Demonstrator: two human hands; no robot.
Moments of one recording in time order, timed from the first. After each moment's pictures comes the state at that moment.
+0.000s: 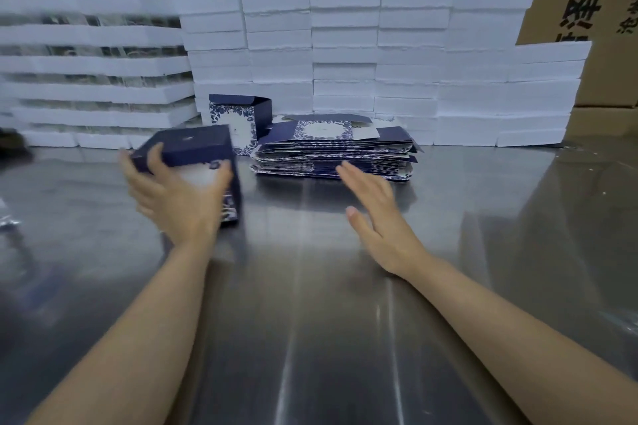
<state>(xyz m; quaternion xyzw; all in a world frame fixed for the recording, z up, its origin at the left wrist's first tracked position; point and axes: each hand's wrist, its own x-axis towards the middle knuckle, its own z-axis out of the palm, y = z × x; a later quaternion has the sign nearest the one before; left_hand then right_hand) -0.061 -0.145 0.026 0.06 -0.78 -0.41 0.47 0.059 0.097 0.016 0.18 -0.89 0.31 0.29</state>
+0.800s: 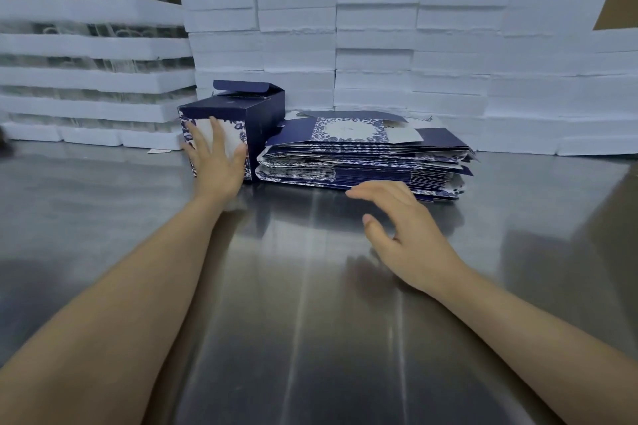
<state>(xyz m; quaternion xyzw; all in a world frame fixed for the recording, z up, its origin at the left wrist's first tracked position) -0.233 -0.127 0.009 -0.09 -0.88 -0.40 0.23 -0.019 0.104 0.008 0.18 -0.89 0.29 0.31</state>
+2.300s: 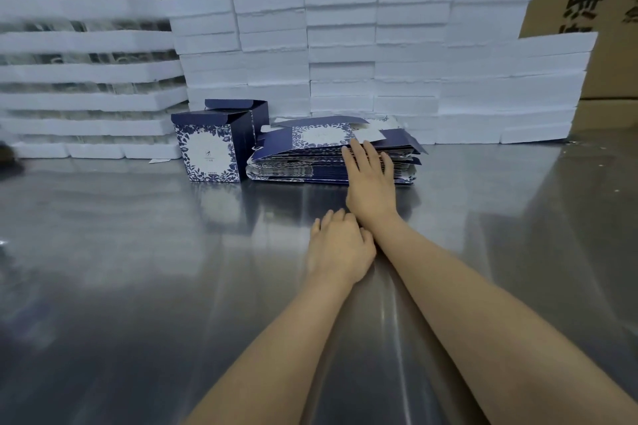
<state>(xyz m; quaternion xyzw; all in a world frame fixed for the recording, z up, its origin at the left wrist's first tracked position) 0.012 0.005 0.007 -0.23 -0.94 -0.23 0.09 -0.062 0.115 0.011 -0.07 -0.94 -0.01 0.34</state>
